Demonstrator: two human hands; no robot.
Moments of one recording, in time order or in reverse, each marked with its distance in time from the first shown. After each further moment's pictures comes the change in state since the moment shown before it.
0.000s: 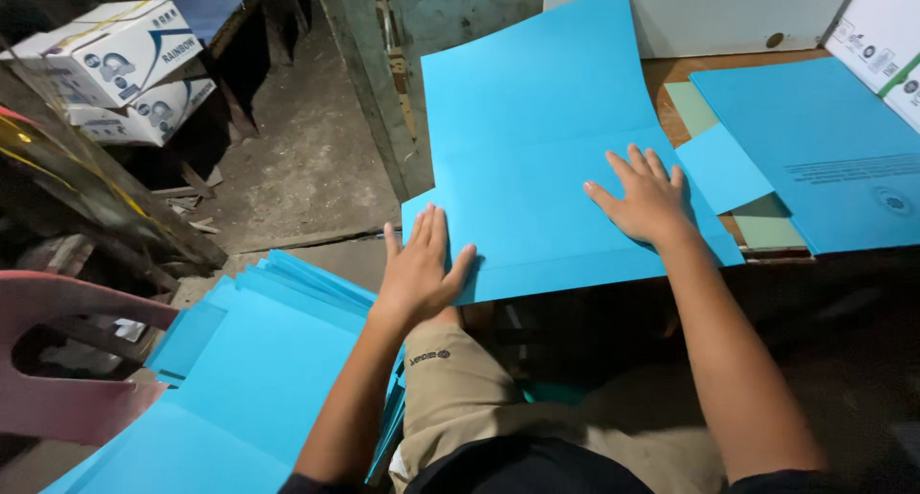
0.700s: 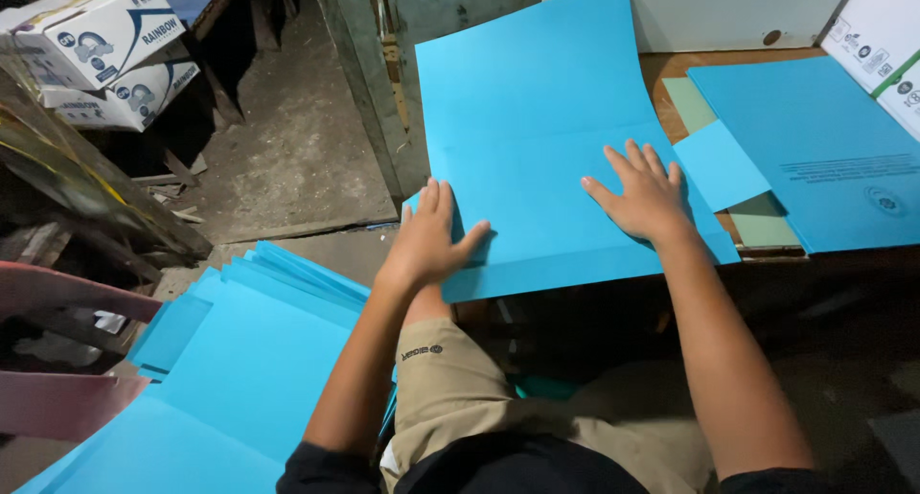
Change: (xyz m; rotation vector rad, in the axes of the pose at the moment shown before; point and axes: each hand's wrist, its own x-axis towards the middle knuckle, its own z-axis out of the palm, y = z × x) left_hand 0.036 0.002 0.001 -0.050 0.012 0.017; right_hand -0.003 -0.001 -0.001 0.042 0.005 -0.006
